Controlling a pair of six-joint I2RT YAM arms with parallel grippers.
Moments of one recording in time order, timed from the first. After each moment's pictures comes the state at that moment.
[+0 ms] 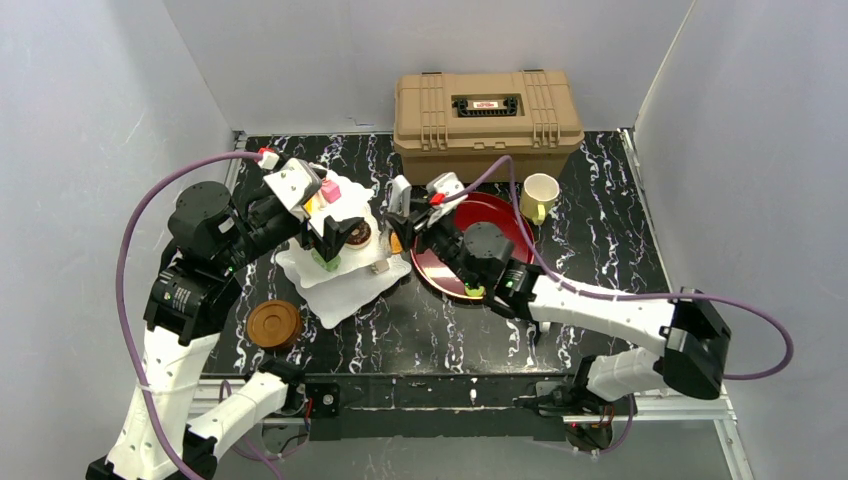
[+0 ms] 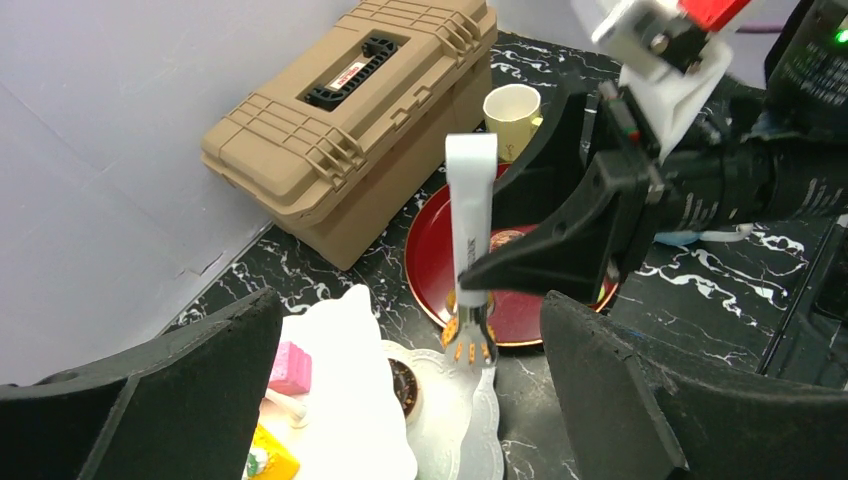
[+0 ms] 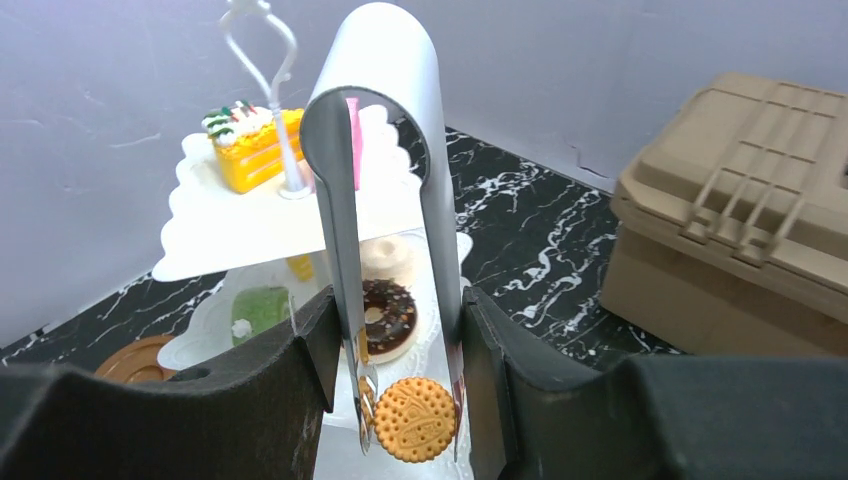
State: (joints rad) left arm -0.39 0.86 1.40 -0.65 0.45 0.29; right arm 1.12 1.31 0.95 0.50 0.35 0.03
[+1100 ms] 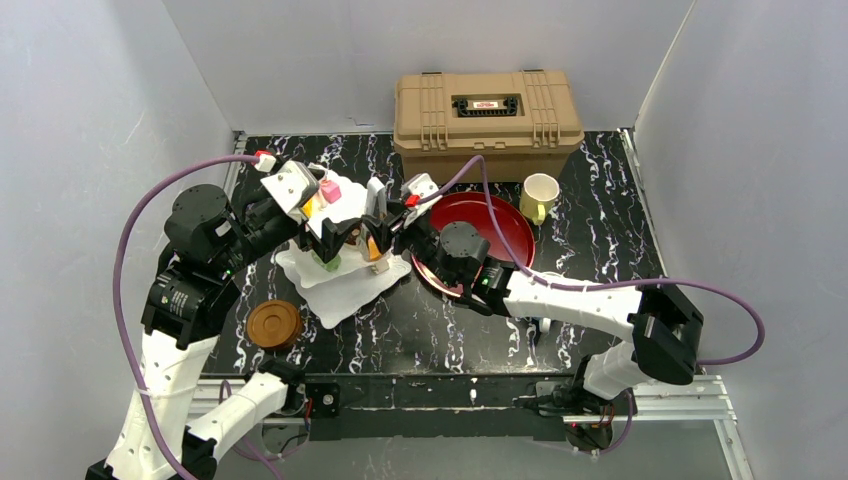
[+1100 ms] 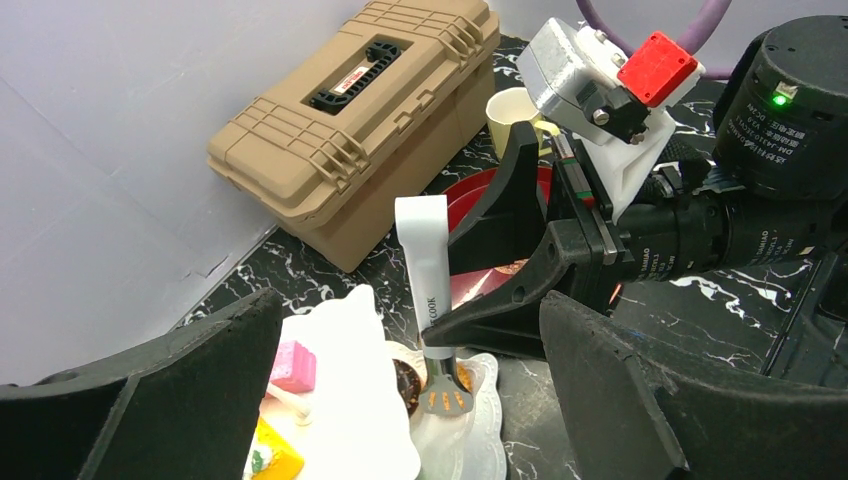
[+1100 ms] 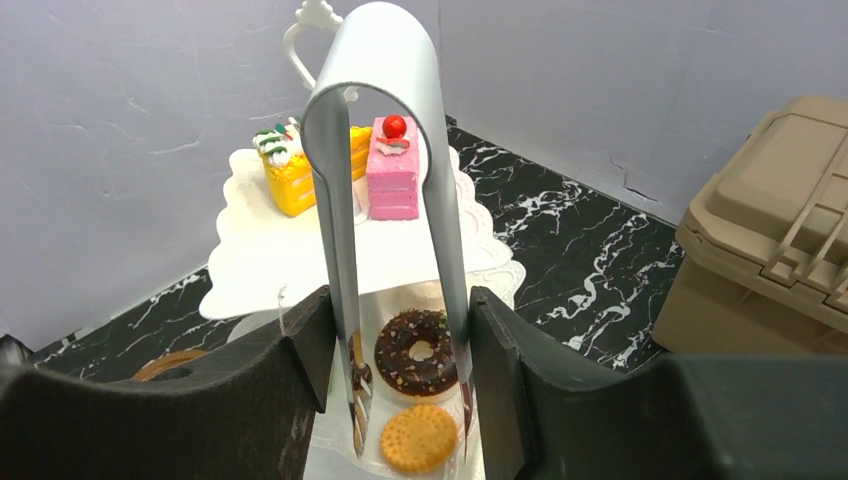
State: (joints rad) left arm -0.39 0.84 1.40 -0.65 0.45 0.29; right arm 1.17 1.47 1.05 0.58 0.32 0.03
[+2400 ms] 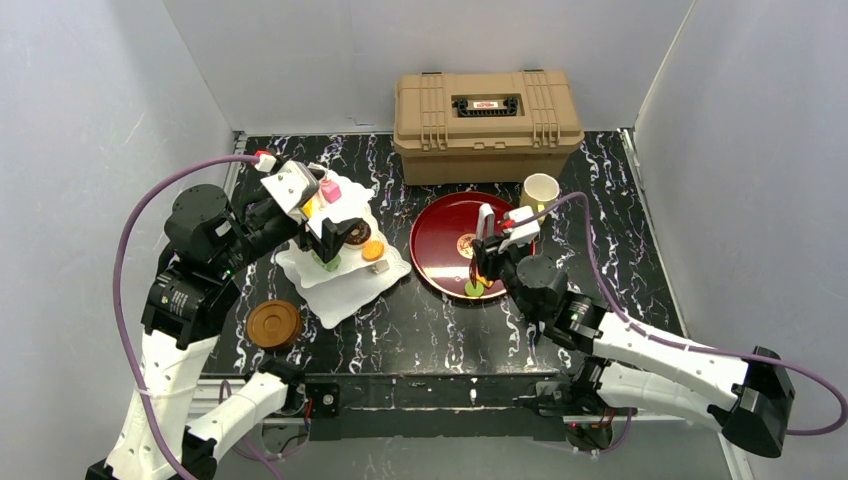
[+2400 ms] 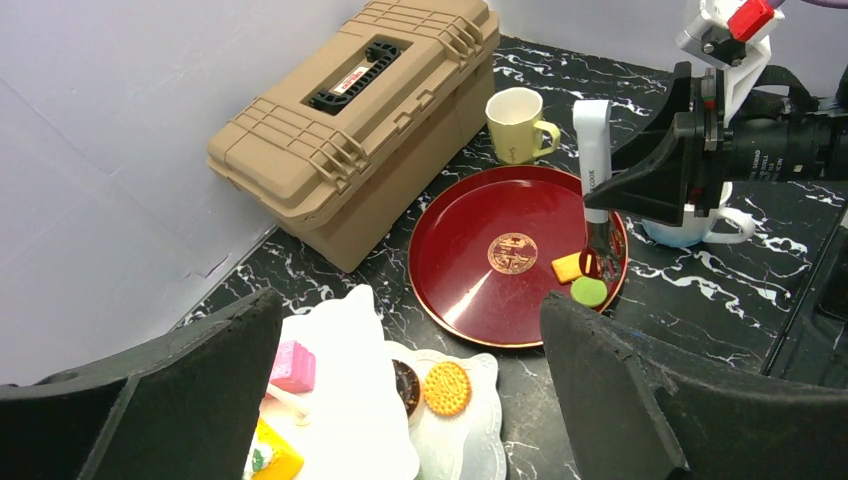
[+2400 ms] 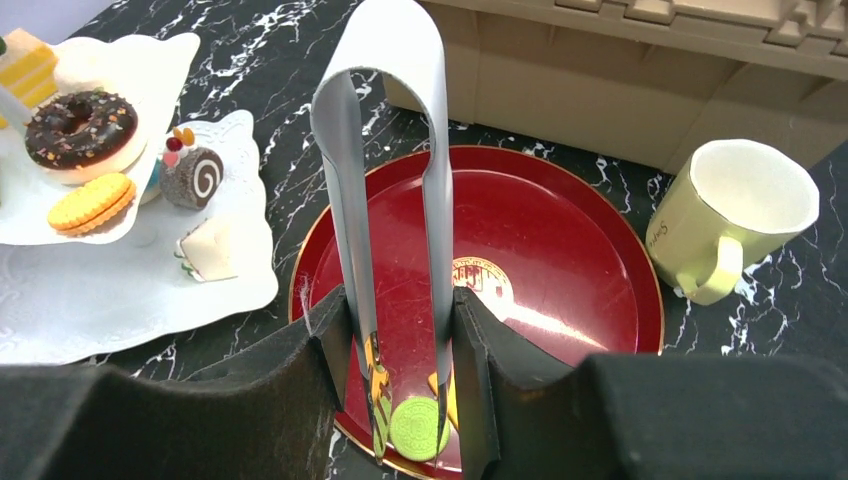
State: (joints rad) left arm -0.39 0.84 1.40 -0.65 0.45 0.29; right arm 1.04 0.91 0.60 0.16 0.60 0.13
